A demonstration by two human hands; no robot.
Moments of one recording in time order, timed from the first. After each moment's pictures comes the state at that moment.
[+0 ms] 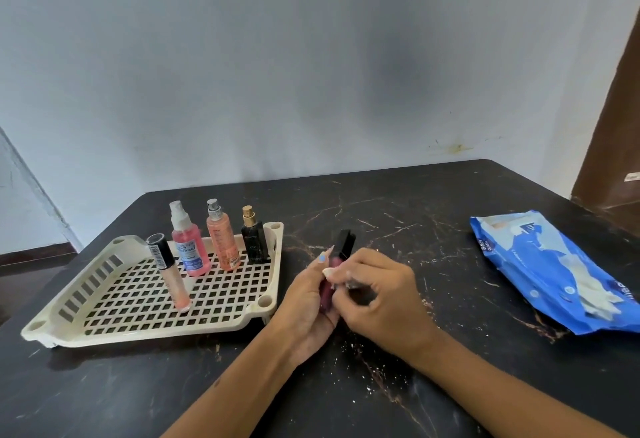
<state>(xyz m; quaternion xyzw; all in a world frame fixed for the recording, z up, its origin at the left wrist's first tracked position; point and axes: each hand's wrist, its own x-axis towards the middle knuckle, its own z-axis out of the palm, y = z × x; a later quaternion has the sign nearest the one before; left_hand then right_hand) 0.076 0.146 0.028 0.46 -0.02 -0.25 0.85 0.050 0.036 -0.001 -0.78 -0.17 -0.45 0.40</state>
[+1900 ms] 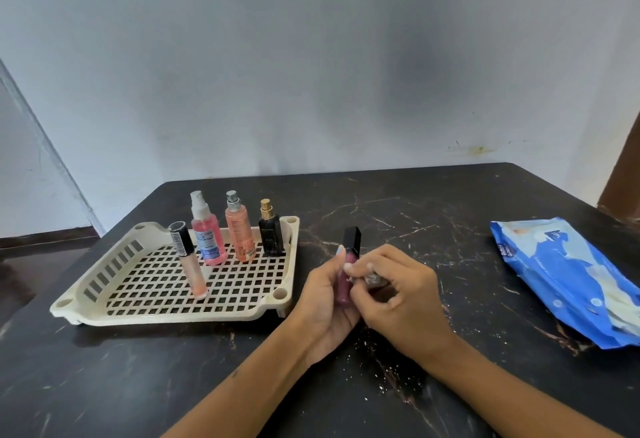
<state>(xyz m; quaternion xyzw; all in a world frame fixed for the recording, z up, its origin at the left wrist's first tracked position) 0.072 0.148 0.021 0.47 -0.05 -0.26 0.84 0.046 0.037 0.002 -0.78 -0.17 -0.44 0.42</state>
